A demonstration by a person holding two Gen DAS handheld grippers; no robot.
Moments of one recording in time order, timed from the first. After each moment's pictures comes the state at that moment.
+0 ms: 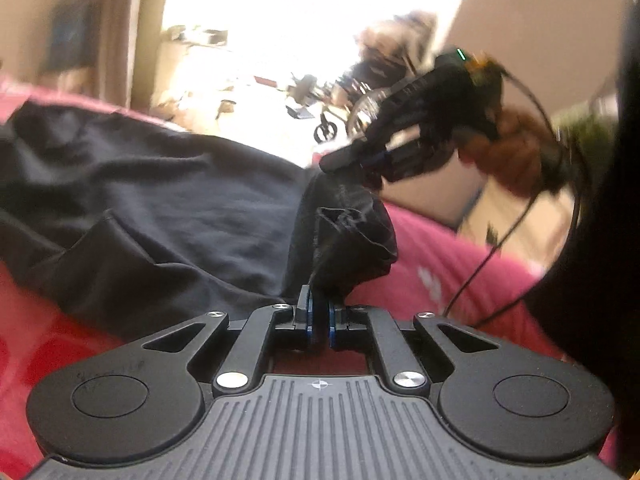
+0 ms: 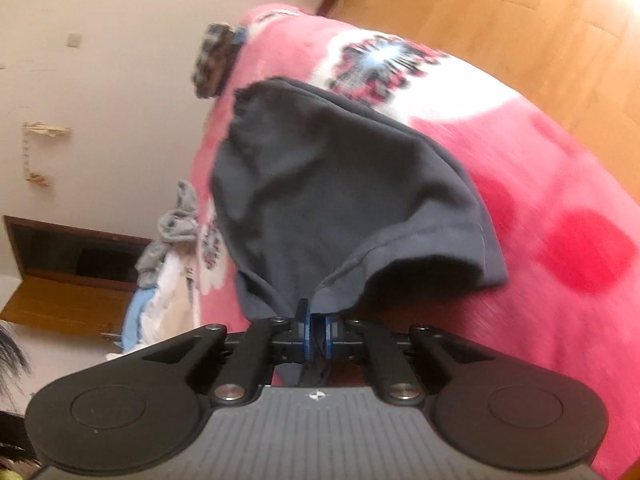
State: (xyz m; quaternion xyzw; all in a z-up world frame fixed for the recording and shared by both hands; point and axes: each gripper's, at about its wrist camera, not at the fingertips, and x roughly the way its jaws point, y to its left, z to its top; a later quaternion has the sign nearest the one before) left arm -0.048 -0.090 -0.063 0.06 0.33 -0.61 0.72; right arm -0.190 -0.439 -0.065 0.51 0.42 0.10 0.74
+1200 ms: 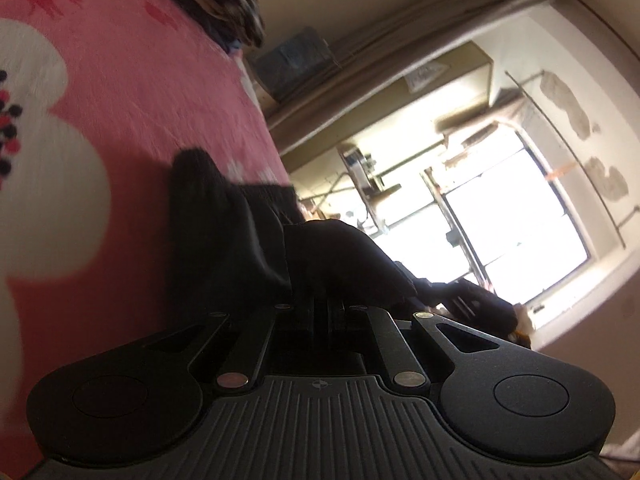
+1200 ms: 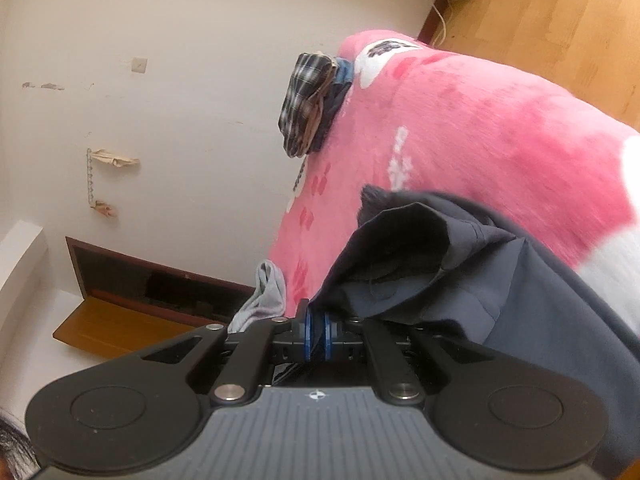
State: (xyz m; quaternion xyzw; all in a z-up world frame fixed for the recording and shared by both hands) left arm 0.205 -0.021 -0.084 -0.36 0.37 -0.41 0.75; right arm 0.091 -0.406 -0.064 0.54 0.31 0.18 0.76
